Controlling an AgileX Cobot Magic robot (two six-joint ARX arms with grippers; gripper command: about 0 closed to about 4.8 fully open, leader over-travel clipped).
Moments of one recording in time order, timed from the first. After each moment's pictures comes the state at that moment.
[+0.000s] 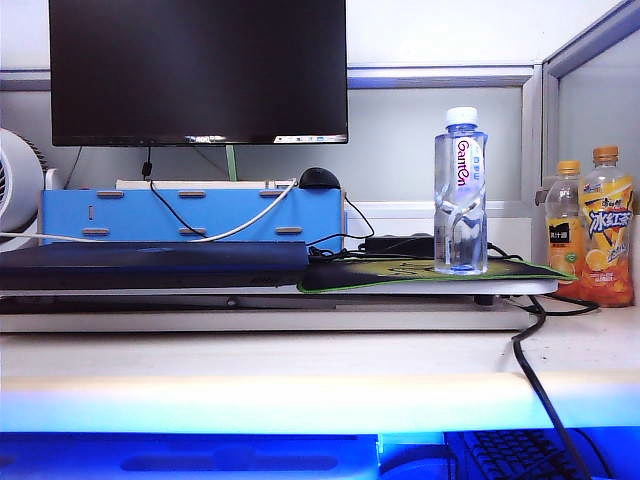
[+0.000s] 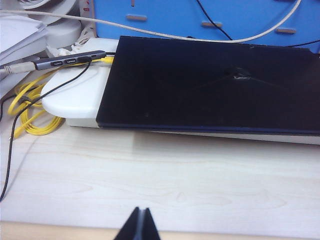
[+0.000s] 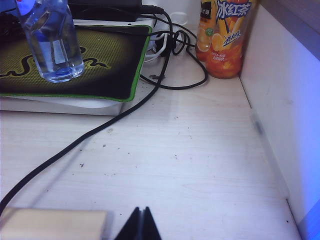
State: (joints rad) left arm 0.06 0.00 0.01 -0.15 0.06 -0.04; right arm -0.06 0.02 0.03 -0.22 -0.11 -0.03
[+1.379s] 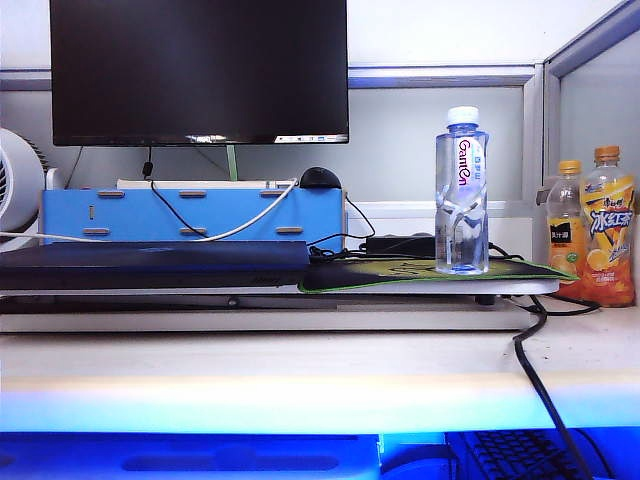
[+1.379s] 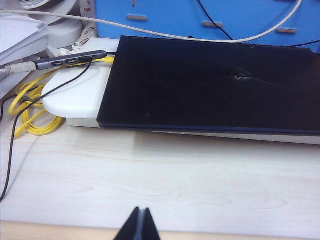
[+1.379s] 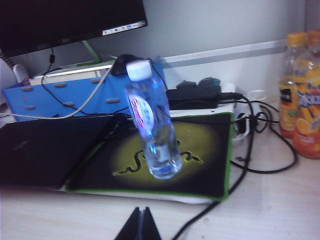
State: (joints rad) left arm 0.06 0.00 0.01 -0.15 0.06 -0.04; right arm -0.06 0.14 0.22 -0.04 -0.37 0.21
